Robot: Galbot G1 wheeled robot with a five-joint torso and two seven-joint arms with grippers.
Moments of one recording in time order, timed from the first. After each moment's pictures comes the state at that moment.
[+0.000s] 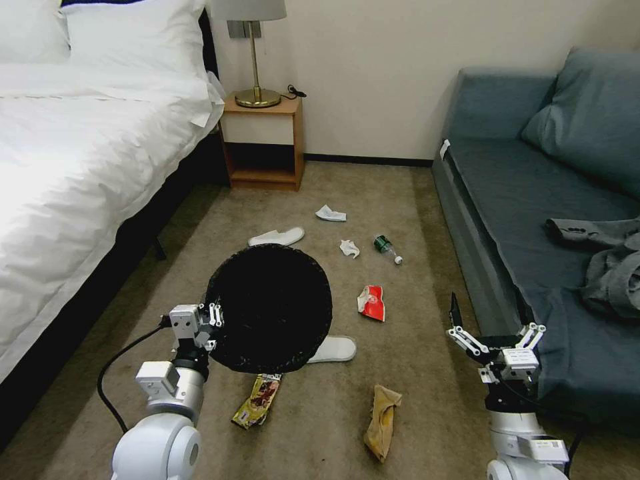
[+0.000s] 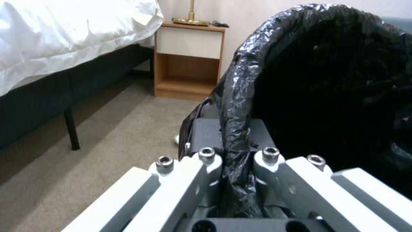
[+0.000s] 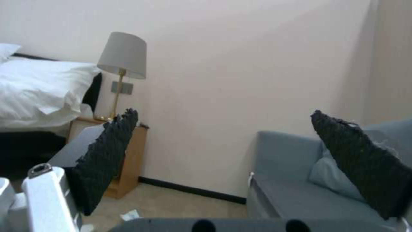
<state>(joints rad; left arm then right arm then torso) 1.53 -1.44 -0.55 -2.19 -0.20 0.15 -0.04 -1.63 1.51 0.72 2.03 0.04 0.59 -0.13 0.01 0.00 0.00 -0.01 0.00</state>
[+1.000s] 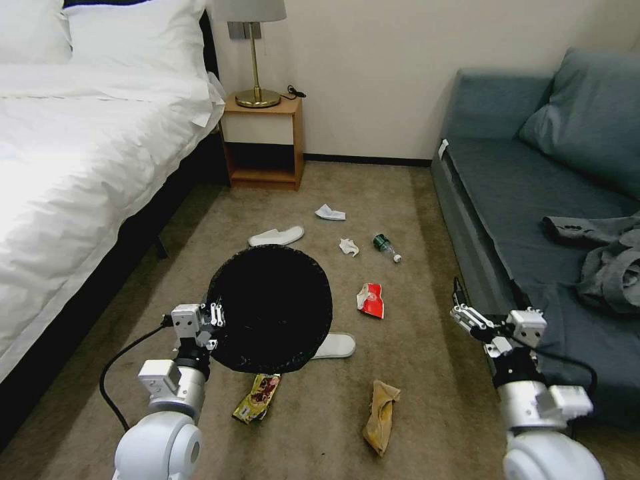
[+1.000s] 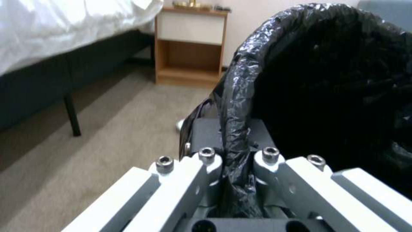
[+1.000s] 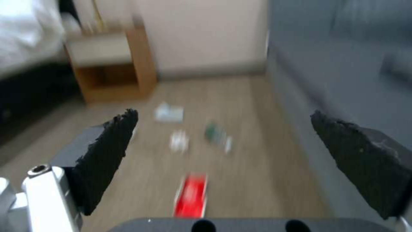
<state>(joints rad) 1.54 -1.44 -0.55 -2.22 -0.20 0.14 -0.04 -1.69 1.35 0.61 2.16 0.04 0.44 0.10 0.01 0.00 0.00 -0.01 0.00</state>
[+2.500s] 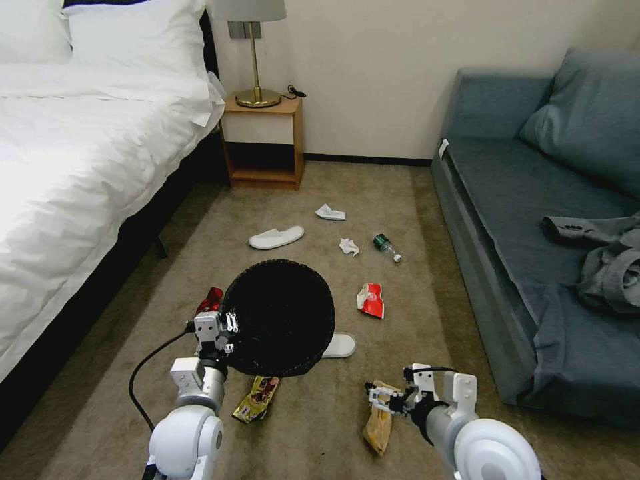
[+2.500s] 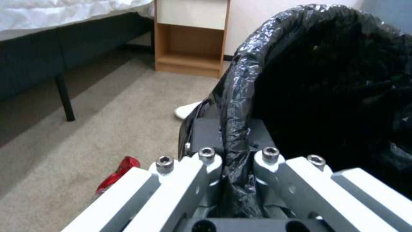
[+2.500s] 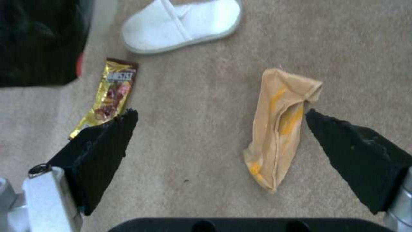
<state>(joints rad) 1.44 -1.49 -0.52 -2.00 -0.15 0.12 -0.04 -1.43 0.86 0.14 2.26 1.24 -0.54 0.76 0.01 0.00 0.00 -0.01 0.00</state>
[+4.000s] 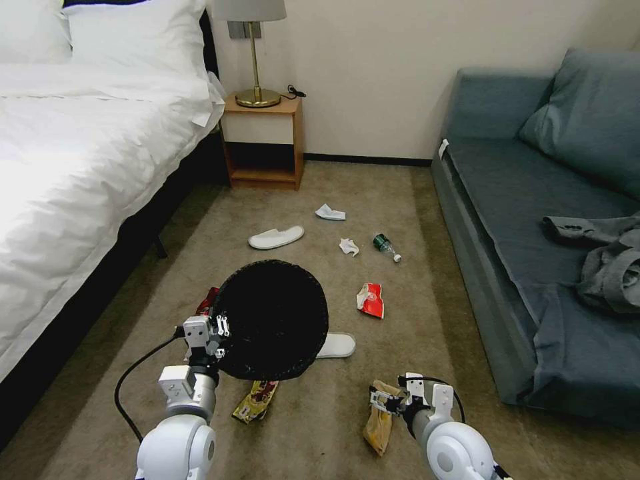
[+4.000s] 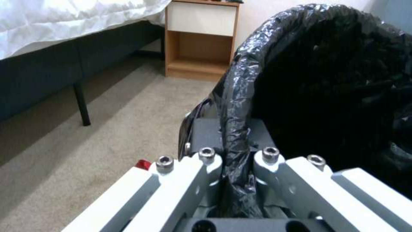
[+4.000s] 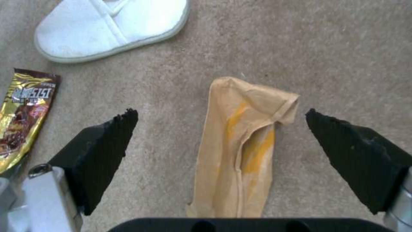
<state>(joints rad) 1.50 -1.51 -0.55 -2.06 -0.12 0.11 -0.04 -1.36 1.04 0.08 1.86 0.97 -0.44 0.54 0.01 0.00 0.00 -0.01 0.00</state>
